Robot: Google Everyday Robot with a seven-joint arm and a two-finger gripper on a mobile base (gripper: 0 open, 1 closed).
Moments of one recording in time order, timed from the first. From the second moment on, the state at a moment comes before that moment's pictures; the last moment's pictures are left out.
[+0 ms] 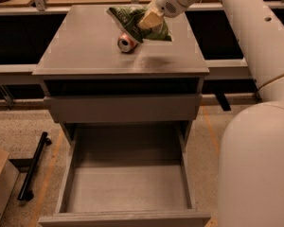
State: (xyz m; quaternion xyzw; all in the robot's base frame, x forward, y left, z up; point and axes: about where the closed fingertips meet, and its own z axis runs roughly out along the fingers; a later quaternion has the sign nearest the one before) arm 0.777 -0.025 0.973 -0.56 0.70 0.09 0.43
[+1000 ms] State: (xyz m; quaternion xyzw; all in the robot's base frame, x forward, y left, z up) arm 0.821 -0.043 0.931 -0.51 0.74 0.04 0.43
